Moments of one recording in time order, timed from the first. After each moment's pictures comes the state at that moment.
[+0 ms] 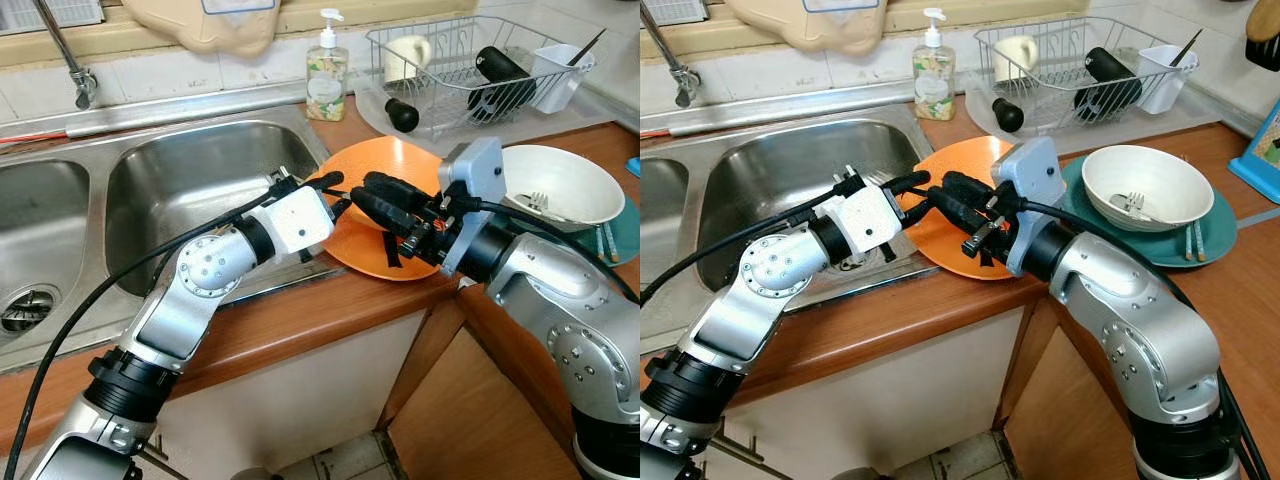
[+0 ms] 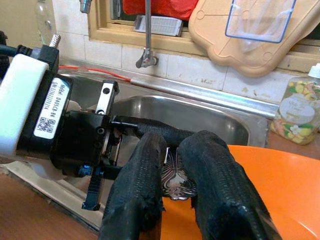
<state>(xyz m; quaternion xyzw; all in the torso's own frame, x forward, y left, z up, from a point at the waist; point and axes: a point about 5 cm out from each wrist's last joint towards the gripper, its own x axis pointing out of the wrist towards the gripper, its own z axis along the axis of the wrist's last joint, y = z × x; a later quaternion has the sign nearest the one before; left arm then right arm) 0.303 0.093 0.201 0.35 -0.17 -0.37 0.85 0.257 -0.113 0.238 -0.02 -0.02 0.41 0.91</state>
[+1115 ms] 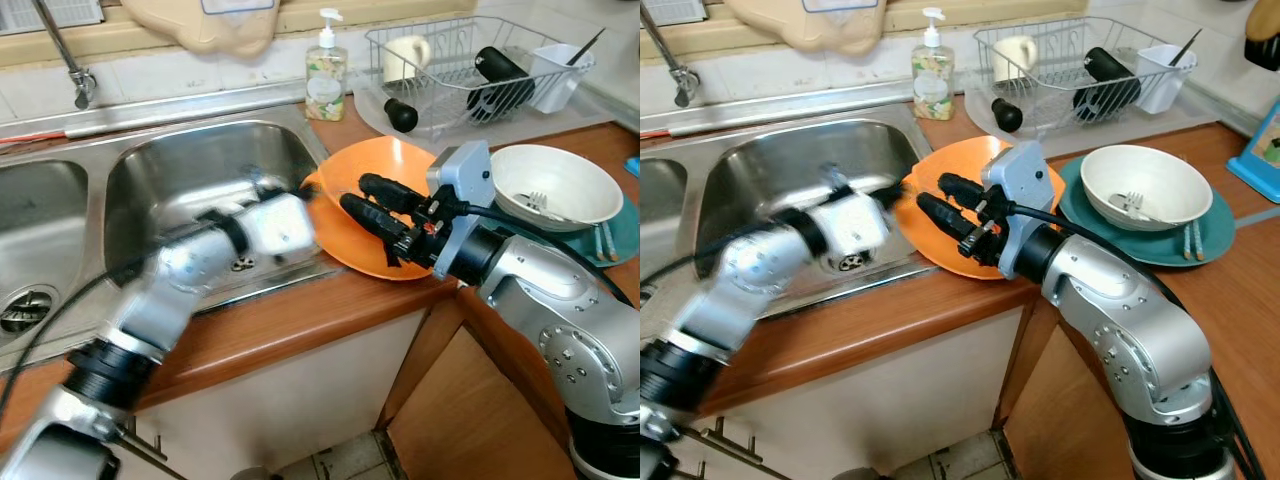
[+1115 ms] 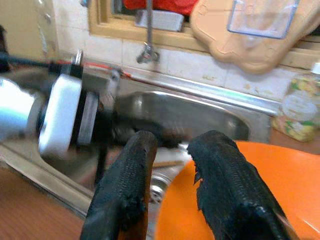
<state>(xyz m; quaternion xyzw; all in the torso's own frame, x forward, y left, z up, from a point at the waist) 0.327 0.142 0.190 0.45 -0.11 -0.30 0.84 0.256 -0.111 0.234 -0.04 -0.02 0.40 0.91</state>
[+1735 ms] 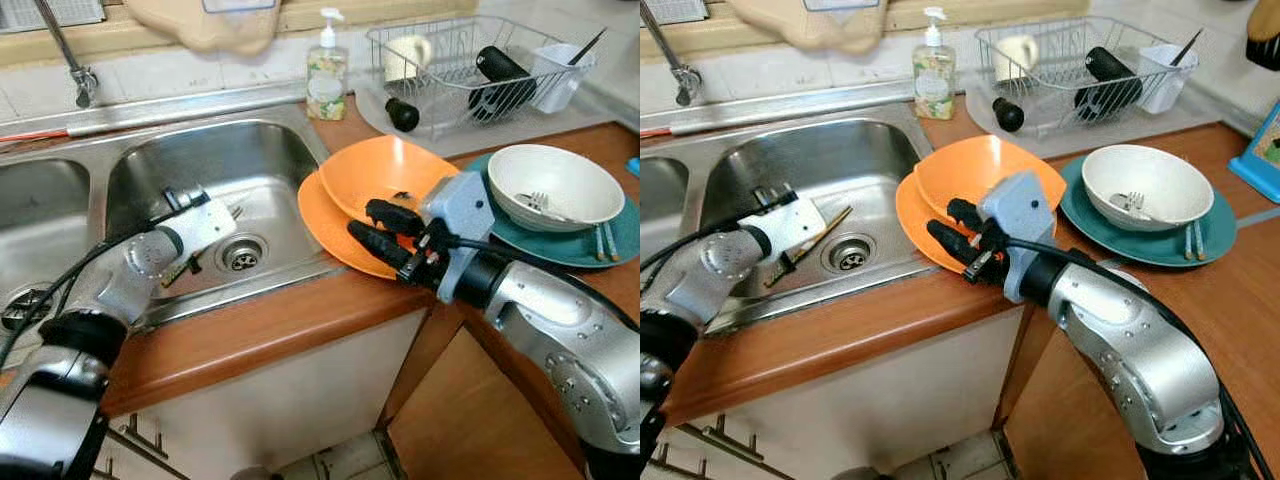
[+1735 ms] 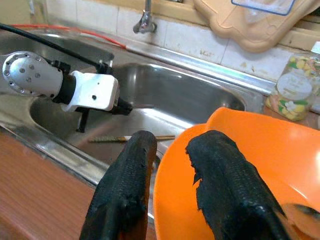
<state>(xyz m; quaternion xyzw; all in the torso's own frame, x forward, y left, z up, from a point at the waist) 0.359 0.223 0.126 0.50 0.14 -0.19 0.84 0.244 -0.110 0.219 -0.09 0.01 0.39 0.91</state>
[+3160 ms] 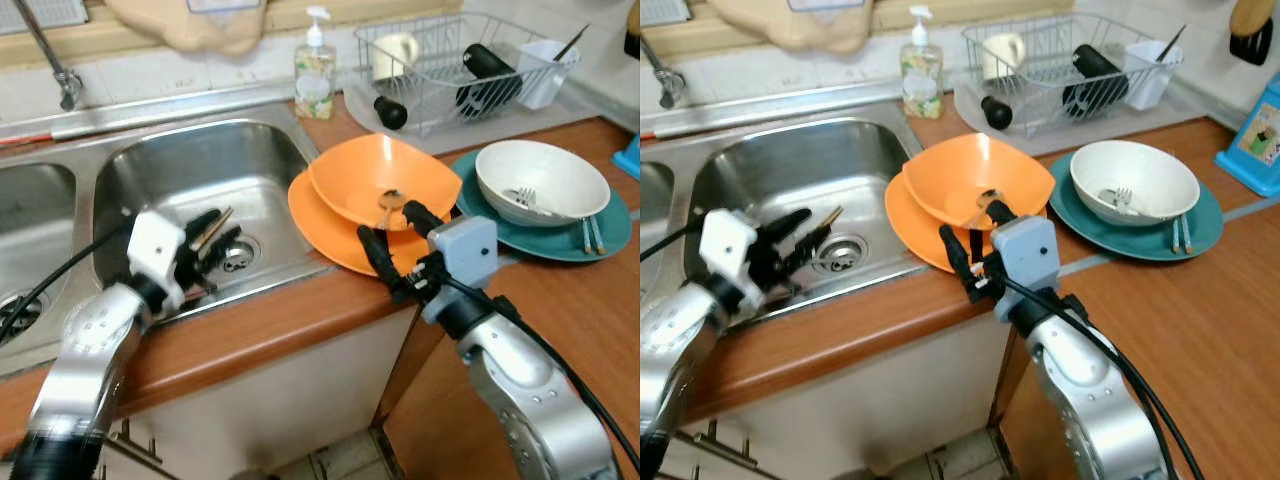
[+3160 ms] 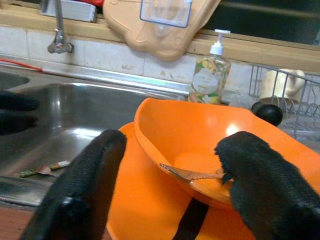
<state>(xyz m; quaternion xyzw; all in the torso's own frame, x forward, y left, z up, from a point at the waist) 0.266 0.201 0.146 0.09 -0.03 -0.28 0.96 0.234 -0.106 0.182 -0.04 -0.06 0.23 0.97</state>
